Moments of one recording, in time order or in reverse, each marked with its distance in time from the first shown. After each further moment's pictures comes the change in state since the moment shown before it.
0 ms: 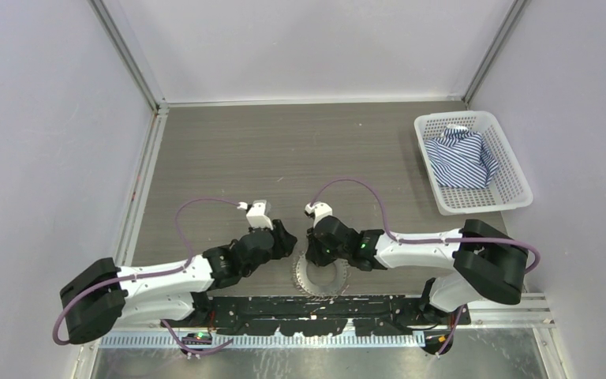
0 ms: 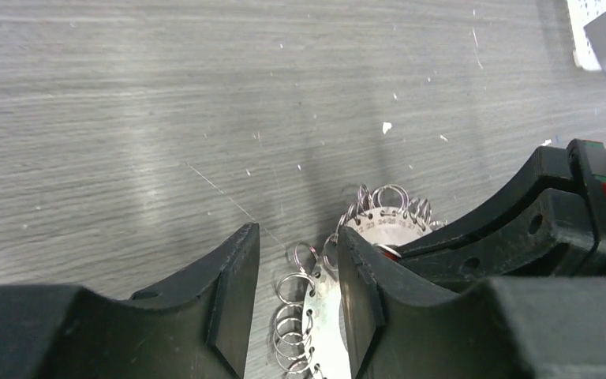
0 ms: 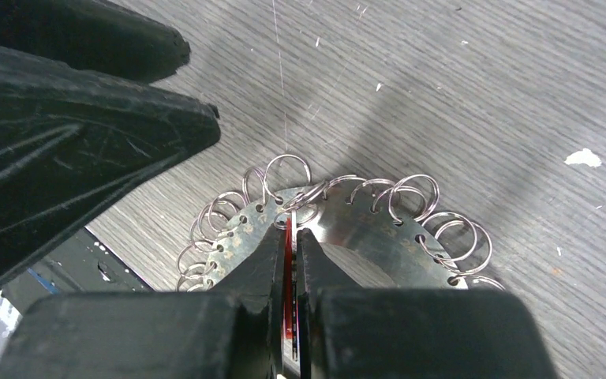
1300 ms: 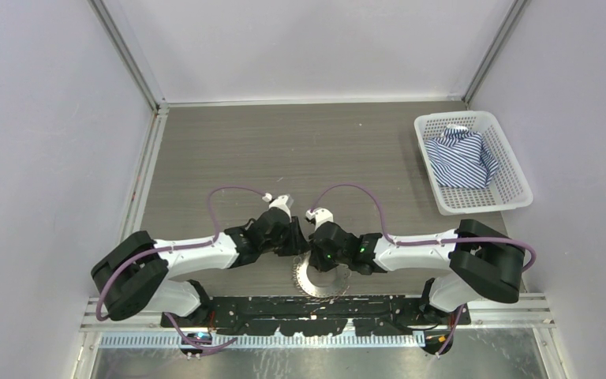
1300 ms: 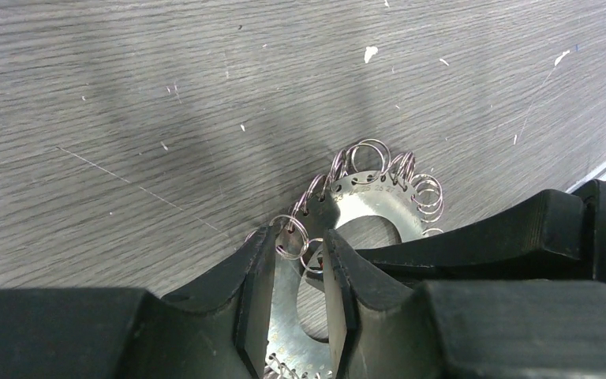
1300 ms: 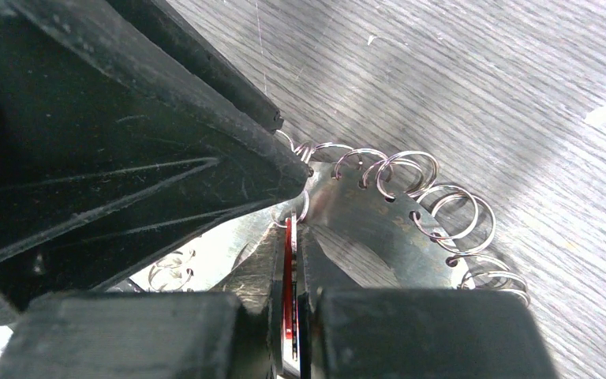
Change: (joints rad) left arm 0.144 0.303 0.190 -0.084 0.444 -0.023; right arm 0.030 0.016 -0.027 -0.017 0.016 0.020
